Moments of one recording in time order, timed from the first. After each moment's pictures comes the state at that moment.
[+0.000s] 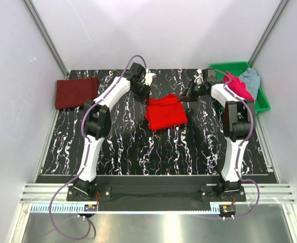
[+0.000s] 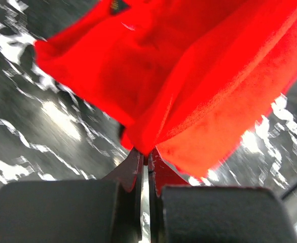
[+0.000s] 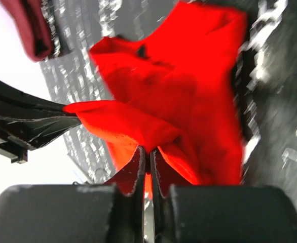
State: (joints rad) left arm -0.41 2.33 2.17 -0.97 0.42 0.03; right arm 0.10 2.11 1.63 -0.43 -0.69 0.57
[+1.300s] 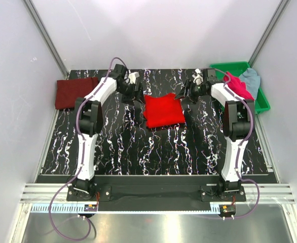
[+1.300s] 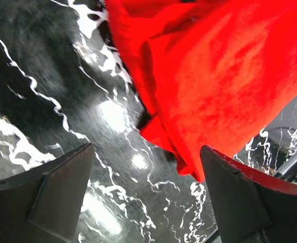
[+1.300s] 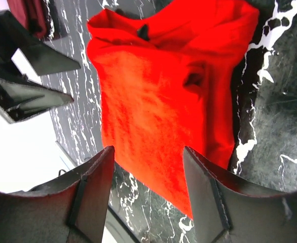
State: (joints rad) left arm -0.26 2.33 2.05 -0.87 0.56 -0.13; right arm 0.10 2.13 1.65 -0.46 -0.73 0.46
